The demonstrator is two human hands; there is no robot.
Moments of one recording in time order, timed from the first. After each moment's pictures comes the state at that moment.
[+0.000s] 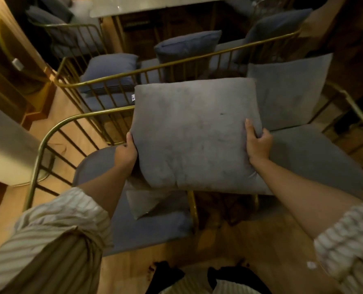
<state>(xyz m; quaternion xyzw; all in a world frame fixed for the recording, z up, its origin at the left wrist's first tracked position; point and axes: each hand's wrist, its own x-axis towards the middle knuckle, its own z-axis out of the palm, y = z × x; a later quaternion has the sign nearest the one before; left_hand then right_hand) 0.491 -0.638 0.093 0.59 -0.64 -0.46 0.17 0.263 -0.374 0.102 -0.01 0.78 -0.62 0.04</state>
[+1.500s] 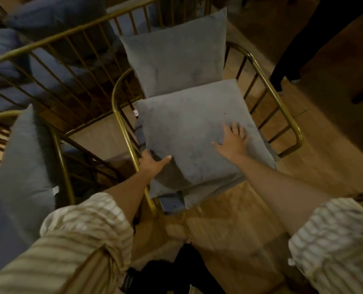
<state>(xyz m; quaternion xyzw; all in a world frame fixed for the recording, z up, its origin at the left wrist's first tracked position) 0.134 -0.343 -0.079 0.44 -0.73 -0.51 -0.10 -0.025 -0.101 -0.010 -0.13 0.96 -0.15 0.20</state>
